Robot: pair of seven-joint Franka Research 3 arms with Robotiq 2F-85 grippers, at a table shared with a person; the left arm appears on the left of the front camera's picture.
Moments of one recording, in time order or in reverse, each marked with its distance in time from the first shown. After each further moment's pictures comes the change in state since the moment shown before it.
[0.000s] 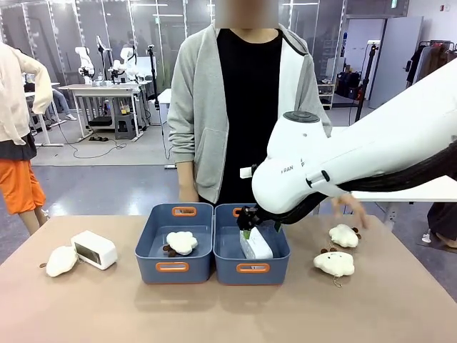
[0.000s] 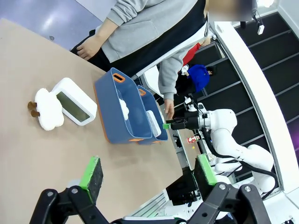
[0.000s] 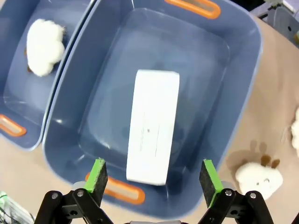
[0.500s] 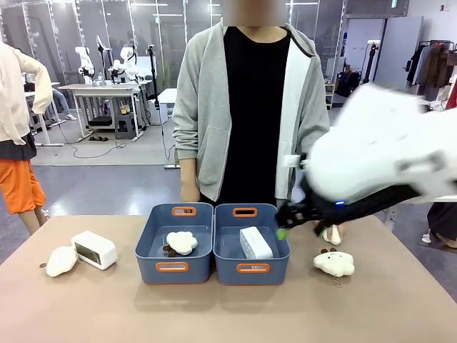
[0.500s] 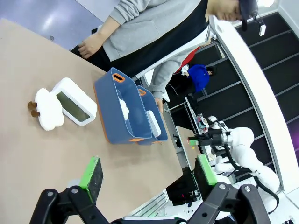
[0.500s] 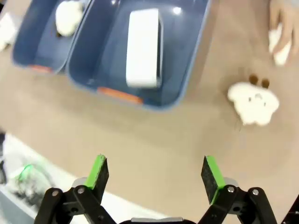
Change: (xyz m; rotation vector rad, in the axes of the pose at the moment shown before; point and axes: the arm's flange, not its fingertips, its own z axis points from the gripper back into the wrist) left arm 0.000 0.000 0.000 0.000 -0.001 0.000; right arm -0.112 -0.053 0.114 0.148 -0.052 -0.105
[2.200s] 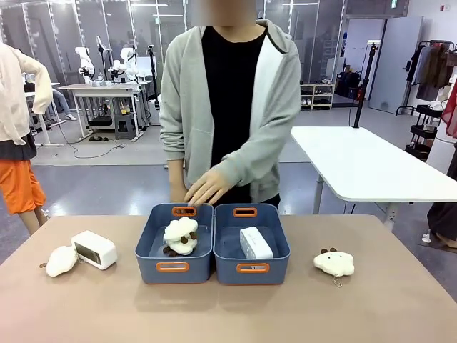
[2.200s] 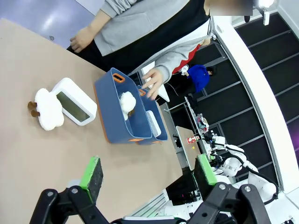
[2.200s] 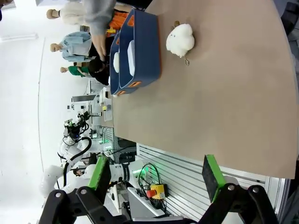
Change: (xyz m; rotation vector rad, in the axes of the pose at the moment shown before) left arm 0.000 0.000 0.000 -0.001 0.000 0.000; right arm -0.248 -0.361 0.078 0.748 -0.249 -0.616
